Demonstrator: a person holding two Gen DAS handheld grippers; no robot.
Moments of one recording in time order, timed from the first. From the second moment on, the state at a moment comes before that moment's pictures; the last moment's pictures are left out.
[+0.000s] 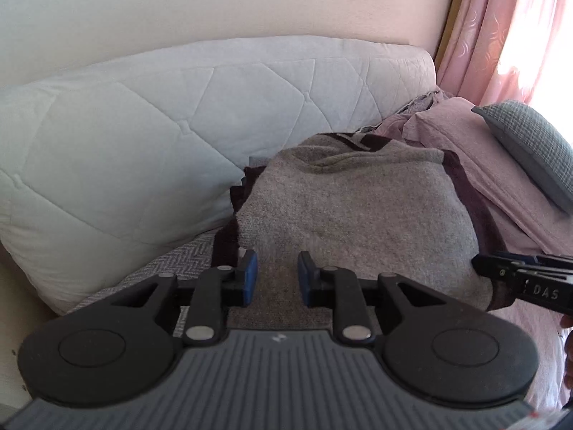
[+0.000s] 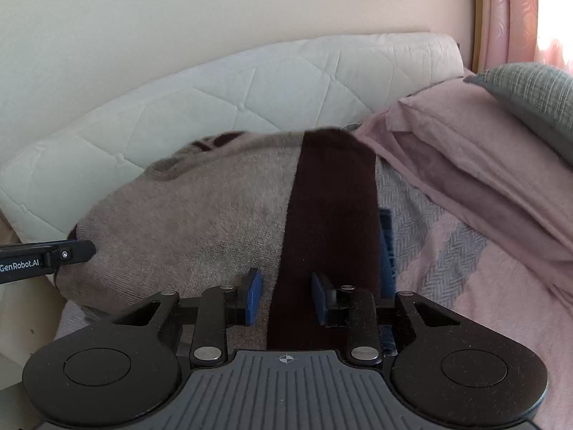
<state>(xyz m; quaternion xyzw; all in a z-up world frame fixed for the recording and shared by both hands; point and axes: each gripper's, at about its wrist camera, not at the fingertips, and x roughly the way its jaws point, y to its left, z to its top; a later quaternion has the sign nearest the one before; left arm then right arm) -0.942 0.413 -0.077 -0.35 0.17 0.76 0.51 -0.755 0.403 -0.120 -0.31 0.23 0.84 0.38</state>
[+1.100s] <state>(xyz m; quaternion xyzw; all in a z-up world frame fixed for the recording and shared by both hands) -0.762 0.197 0.091 -0.30 0.18 0.79 0.50 -0.594 0.184 0.035 -0.27 0.24 0.86 0.35</state>
